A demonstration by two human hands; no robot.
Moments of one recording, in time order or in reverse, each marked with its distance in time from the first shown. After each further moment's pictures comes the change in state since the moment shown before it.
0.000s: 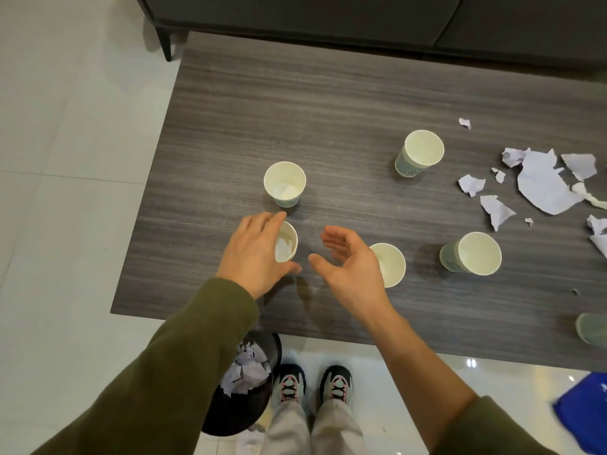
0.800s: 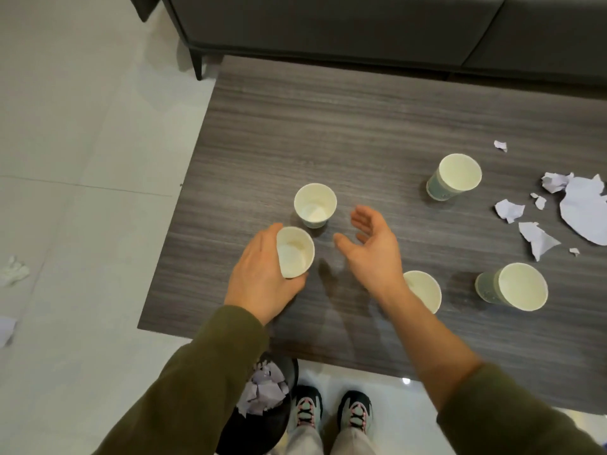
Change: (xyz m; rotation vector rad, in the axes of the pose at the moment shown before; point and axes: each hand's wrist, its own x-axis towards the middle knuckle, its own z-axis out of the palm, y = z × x) left_hand -0.005 -0.015 -0.017 -0.263 0.138 -0.160; right_hand 0.064 -0.014 0.017 -0.058 0.110 -0.049
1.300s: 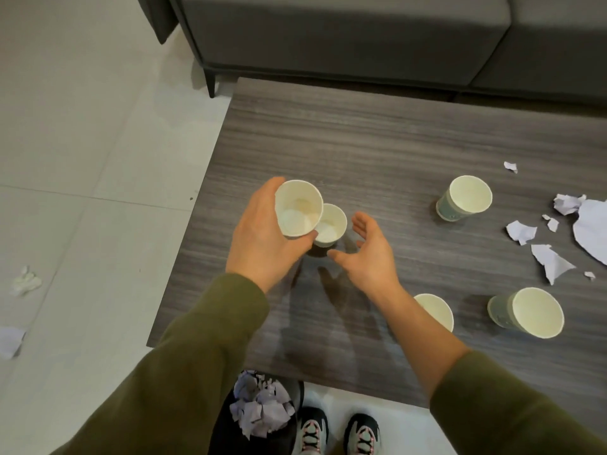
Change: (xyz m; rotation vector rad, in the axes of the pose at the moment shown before) left_hand 0.047 0.027 -0.045 -0.195 0.167 0.061; right_hand 0.026 -0.005 0.018 -0.137 -0.076 -0.004
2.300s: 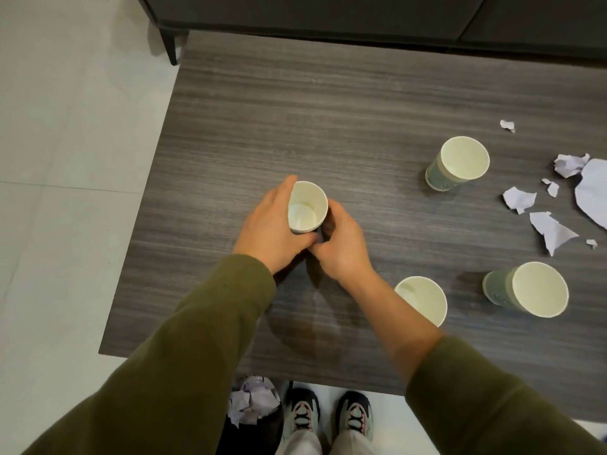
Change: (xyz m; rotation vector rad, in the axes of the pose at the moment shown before) left_hand 0.022 -0.036 0.081 0.162 -0.308 -0.027; right_hand 0.013 0.029 0.018 0.108 -0.077 0.014
